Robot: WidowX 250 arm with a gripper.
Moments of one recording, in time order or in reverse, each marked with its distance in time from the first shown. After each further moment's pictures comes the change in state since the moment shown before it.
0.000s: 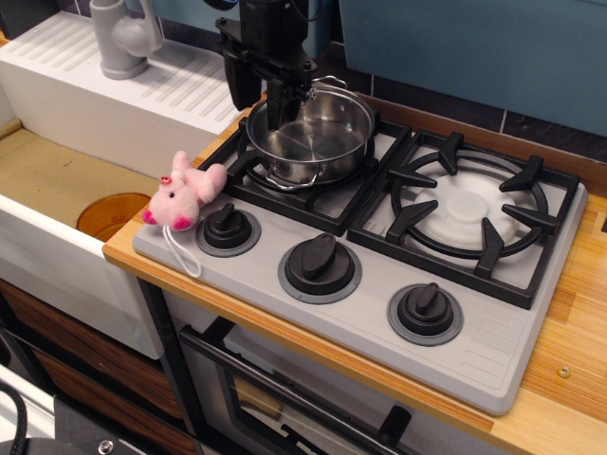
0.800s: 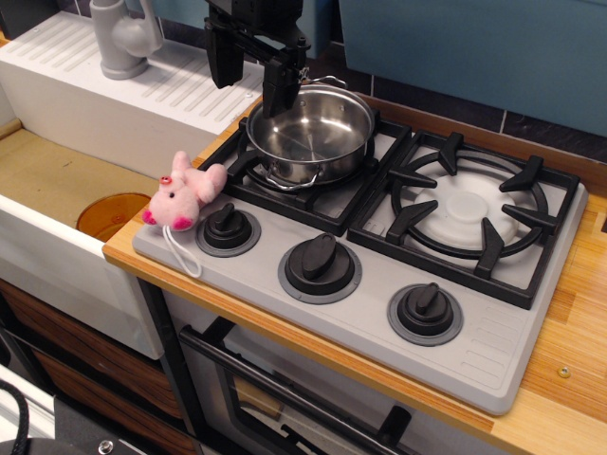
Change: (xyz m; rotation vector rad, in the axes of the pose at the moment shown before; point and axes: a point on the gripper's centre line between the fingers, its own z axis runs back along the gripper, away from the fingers) arm -0.009 -0.006 0.019 0.018 0.069 -0.014
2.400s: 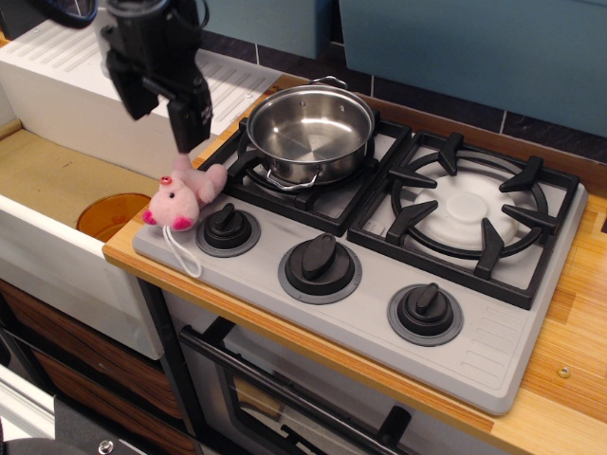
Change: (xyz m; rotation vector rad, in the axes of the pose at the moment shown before) arm -0.067 0.025 -0.014 0.042 -0.168 0.067
